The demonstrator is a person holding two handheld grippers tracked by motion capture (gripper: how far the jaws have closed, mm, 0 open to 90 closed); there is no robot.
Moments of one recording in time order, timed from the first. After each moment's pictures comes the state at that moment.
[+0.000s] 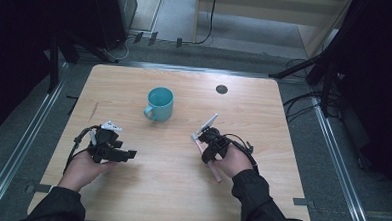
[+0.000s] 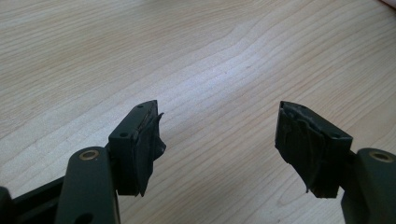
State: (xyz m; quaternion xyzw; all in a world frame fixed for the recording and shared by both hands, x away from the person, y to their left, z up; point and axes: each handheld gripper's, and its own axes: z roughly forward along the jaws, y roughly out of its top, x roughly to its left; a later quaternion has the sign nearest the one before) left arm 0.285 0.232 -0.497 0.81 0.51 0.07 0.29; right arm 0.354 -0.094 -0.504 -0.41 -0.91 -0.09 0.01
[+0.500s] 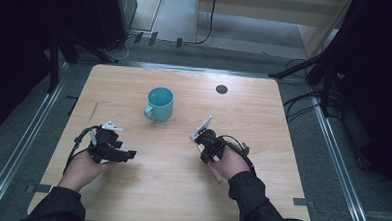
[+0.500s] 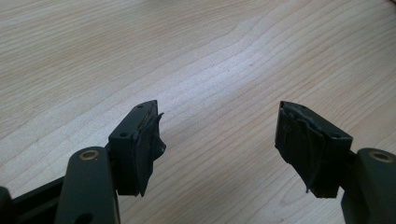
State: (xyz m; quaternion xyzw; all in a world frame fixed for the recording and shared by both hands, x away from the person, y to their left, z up) left arm 0.285 0.231 -0.498 0.81 0.51 0.07 0.29; right arm 0.348 -0.083 -0.506 -0.39 -0.92 -0.06 -0.04
